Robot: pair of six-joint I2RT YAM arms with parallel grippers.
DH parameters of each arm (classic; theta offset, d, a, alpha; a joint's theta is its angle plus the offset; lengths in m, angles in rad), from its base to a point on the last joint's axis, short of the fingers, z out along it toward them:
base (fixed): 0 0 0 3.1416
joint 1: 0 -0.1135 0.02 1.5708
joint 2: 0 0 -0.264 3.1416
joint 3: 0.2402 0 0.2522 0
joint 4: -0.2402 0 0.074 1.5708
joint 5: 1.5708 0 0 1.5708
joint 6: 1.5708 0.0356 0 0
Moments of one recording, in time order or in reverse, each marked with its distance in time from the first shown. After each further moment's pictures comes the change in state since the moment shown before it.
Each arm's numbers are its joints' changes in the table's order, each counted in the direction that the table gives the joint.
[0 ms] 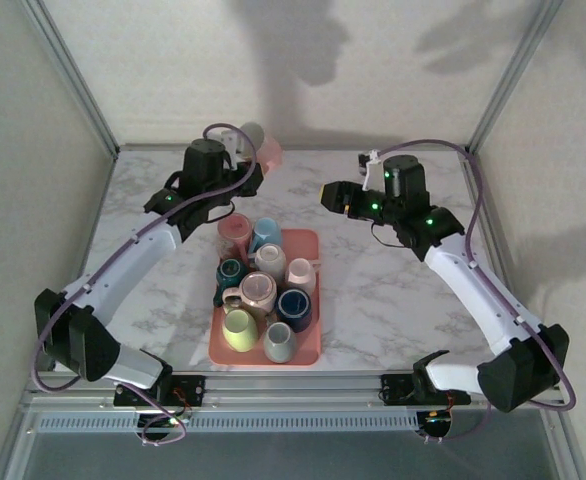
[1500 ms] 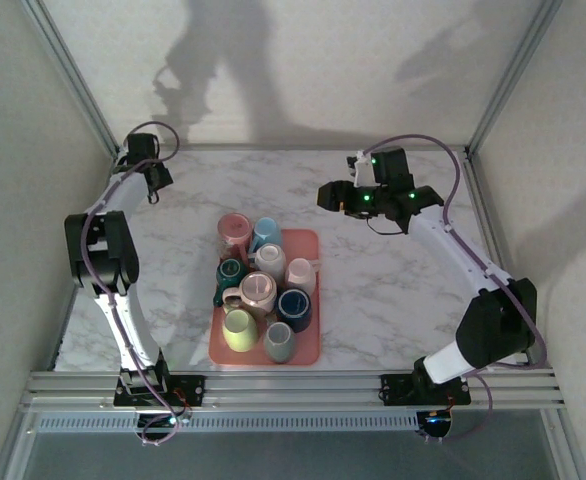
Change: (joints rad) left arm -0.581 0.581 0.235 -0.032 -0.214 0.165; right arm 0.072 0.230 0.095 -0.087 -0.130 -0.077
